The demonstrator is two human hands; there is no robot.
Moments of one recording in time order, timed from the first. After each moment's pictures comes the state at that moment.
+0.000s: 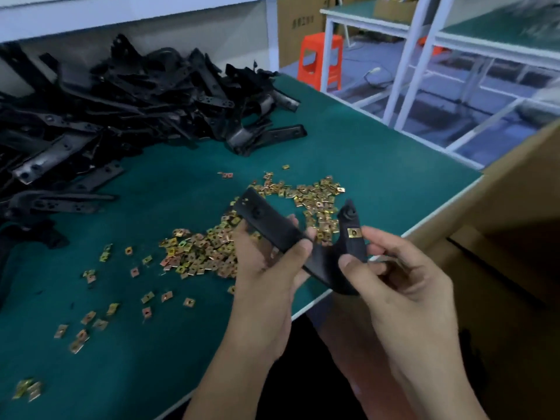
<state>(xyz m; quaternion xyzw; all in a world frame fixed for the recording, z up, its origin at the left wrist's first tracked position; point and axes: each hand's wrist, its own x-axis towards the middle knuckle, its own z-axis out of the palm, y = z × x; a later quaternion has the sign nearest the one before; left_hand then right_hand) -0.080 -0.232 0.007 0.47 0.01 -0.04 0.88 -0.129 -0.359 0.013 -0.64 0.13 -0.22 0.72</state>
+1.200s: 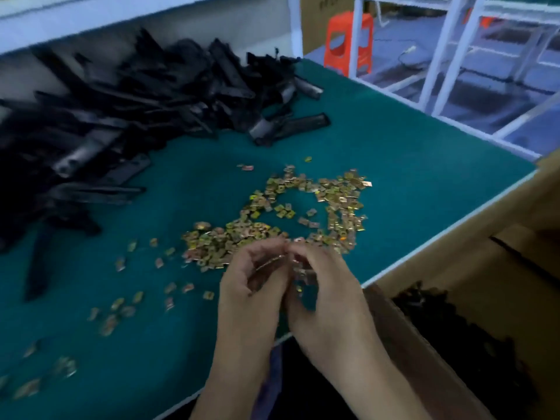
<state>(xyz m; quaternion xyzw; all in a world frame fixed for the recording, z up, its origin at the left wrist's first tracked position) -0.093 -0.204 -0.005 0.70 0.09 0.03 0.70 -0.106 -0.314 -0.014 -0.86 -0.02 -0.09 0.50</state>
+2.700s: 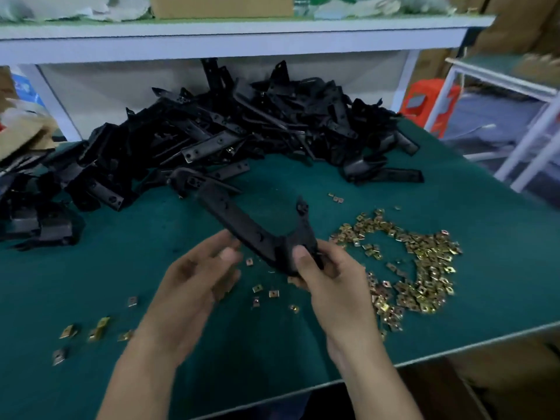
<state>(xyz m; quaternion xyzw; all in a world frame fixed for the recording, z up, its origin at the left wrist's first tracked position) -0.103 -0.009 0.019 0.56 0.10 0.04 0.82 -0.059 -0.193 0.016 -0.66 0.00 0.05 0.75</state>
